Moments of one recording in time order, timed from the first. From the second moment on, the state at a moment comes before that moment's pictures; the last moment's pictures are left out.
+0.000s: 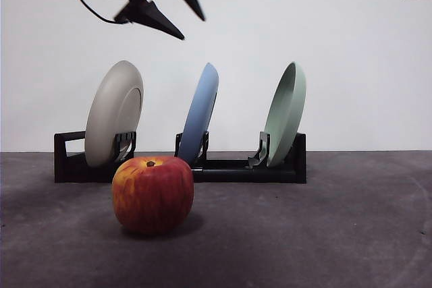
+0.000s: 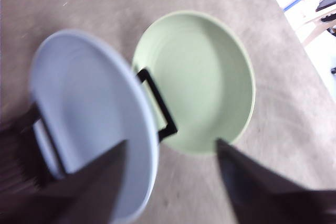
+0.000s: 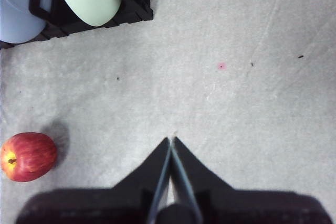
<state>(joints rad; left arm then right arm) -0.36 1.98 2.09 -0.87 0.46 -0.23 -0.02 1.06 1.02 -0.93 -0.35 0.16</state>
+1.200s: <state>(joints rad) -0.42 2.10 2.09 -0.81 0.35 -0.31 -0.02 1.06 1.02 -0.94 -0.35 0.19</state>
